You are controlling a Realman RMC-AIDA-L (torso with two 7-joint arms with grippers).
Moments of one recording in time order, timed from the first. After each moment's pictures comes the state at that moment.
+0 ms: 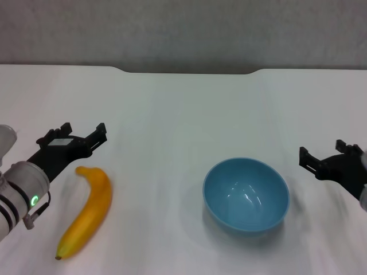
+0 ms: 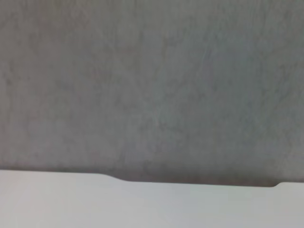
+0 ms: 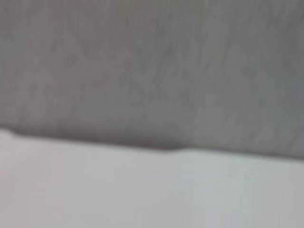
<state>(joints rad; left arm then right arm) -0.19 -1.99 -1.21 -0.95 -0.11 -0.32 2.62 0.18 1.88 0.94 1.06 -1.87 -0.28 -0.63</state>
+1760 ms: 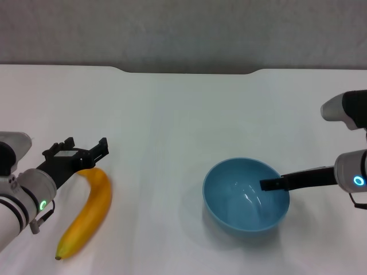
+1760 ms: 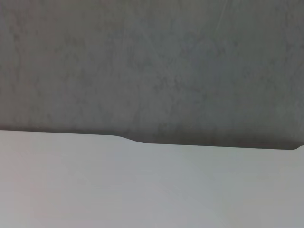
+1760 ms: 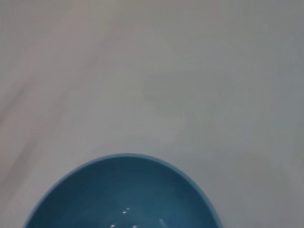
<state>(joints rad) -0.30 -2.02 -1.23 -0.74 -0.12 -0.32 2.61 0.51 2.01 1.69 0.96 -2.27 0.93 -0.53</state>
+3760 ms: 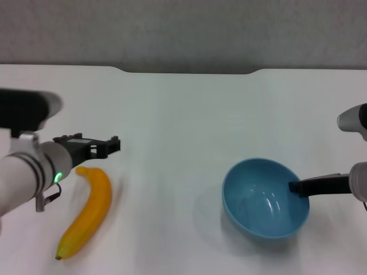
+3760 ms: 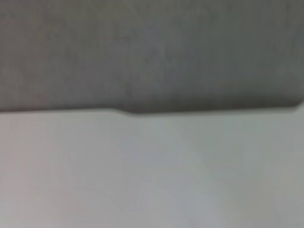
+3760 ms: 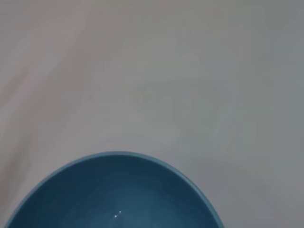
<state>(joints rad) -0.29 -1.97 -1.21 -1.26 -0.12 0.39 2.65 0.44 2.01 1.70 0.96 -2.25 0.89 -0.59</state>
